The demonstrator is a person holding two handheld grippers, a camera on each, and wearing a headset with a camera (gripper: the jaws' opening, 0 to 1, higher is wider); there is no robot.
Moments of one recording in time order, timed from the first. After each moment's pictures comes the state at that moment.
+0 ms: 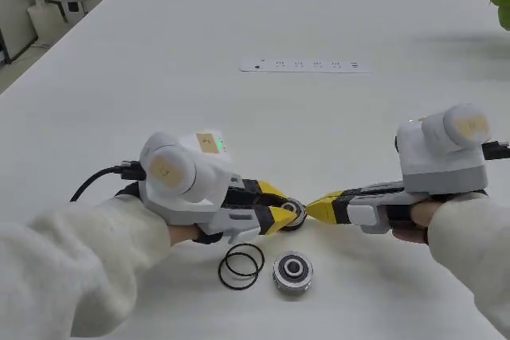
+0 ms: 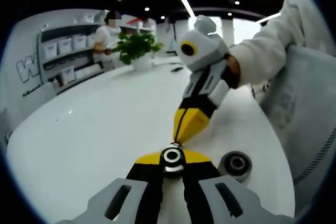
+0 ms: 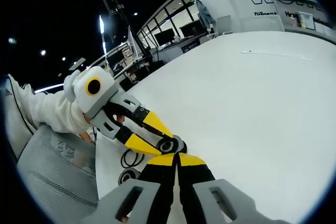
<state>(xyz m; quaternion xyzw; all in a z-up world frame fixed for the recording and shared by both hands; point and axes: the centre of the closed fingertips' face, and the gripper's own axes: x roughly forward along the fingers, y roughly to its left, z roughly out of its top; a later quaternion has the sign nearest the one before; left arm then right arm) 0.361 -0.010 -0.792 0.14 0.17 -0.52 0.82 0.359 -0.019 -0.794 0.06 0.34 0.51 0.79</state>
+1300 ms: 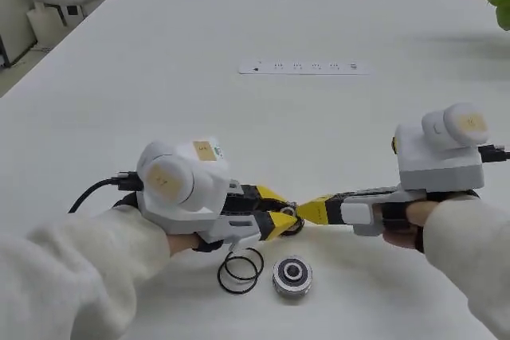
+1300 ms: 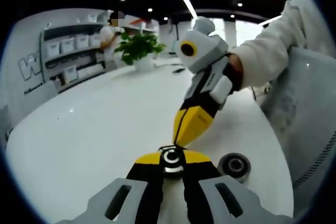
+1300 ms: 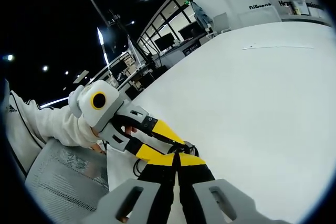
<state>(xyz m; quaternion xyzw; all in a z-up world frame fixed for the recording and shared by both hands) 0.358 -0.011 -0.792 0.14 0.17 -0.52 0.83 0.352 -0.005 -0.784 0.11 0.34 0.52 0.77</state>
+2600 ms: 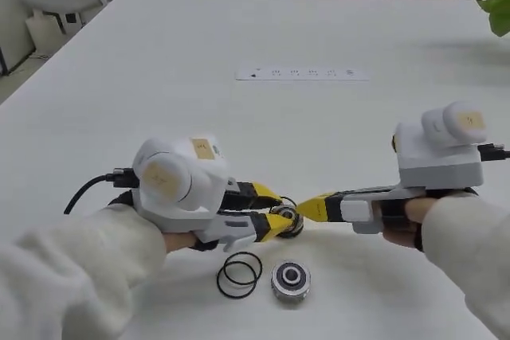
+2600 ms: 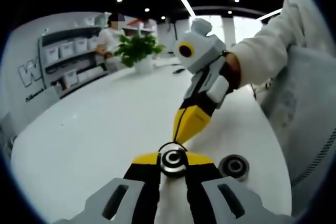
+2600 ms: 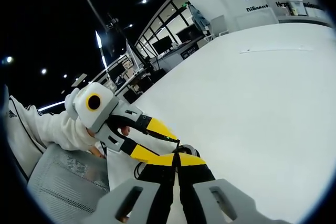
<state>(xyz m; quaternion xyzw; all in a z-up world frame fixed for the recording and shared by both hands) 0.361 -0.005 -0.776 0.16 0.16 -0.51 0.83 0.359 -0.011 -0.775 0.11 0.34 0.51 0.78</state>
